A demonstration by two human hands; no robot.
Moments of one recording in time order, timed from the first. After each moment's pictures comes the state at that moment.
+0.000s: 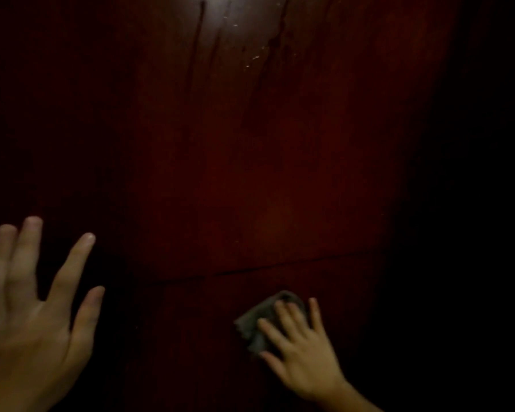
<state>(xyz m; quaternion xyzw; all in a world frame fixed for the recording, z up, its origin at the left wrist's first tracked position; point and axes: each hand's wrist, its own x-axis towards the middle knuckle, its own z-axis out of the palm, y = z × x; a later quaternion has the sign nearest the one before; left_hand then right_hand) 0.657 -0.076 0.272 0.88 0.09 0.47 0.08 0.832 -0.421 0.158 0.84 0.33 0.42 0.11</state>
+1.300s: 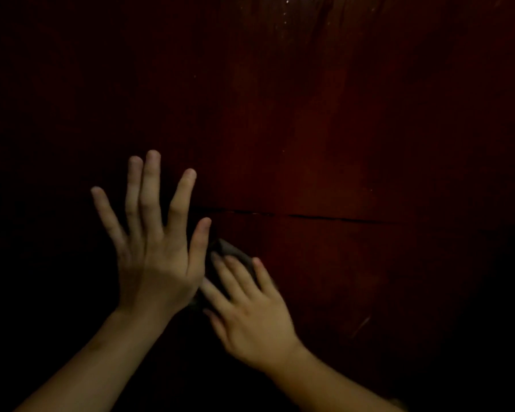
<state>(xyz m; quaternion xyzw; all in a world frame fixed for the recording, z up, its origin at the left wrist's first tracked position) 0.635 -0.051 0.238 0.78 0.11 0.61 -0.02 0.707 -0.208 0.176 0.76 0.49 0.43 0.05</state>
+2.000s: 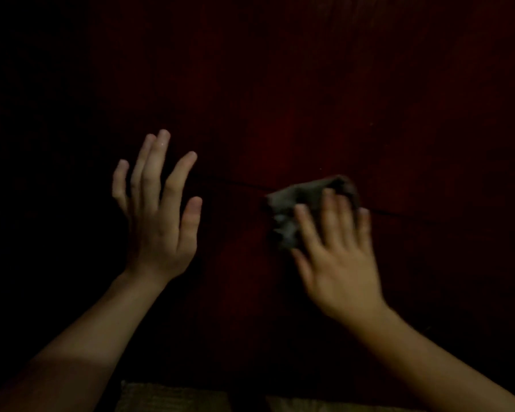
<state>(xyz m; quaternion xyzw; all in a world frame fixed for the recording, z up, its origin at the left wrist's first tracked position) 0.576 0.037 0.226 0.74 0.12 0.66 0.02 0.714 -0.201 0.235 0.77 0.44 0.47 0.01</state>
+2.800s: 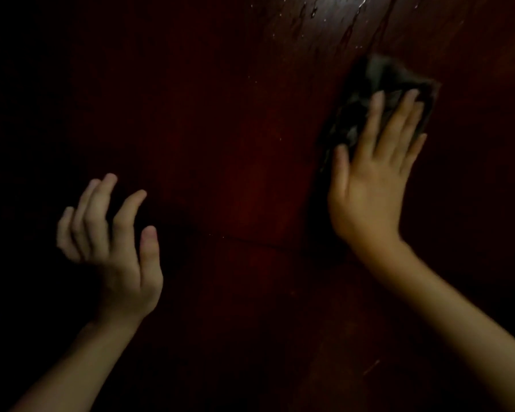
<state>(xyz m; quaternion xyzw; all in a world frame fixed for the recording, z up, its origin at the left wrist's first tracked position) 0.590 0.035 0.239 0.64 0.19 0.75 0.07 0.726 -0.194 0.413 0.75 0.29 0.58 -0.16</state>
